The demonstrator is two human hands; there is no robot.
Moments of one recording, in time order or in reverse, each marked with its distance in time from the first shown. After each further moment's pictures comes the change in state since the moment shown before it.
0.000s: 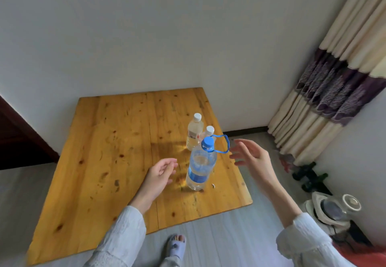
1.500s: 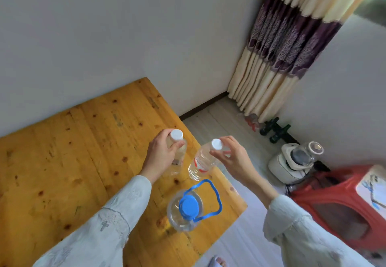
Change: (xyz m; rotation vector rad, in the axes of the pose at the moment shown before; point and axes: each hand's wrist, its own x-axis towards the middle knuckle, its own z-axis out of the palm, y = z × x) left_hand 0.254 0.047 0.094 0.473 -0.259 0.344; right_hand 0.158 0.068 -0.005 -0.436 0.150 0.027
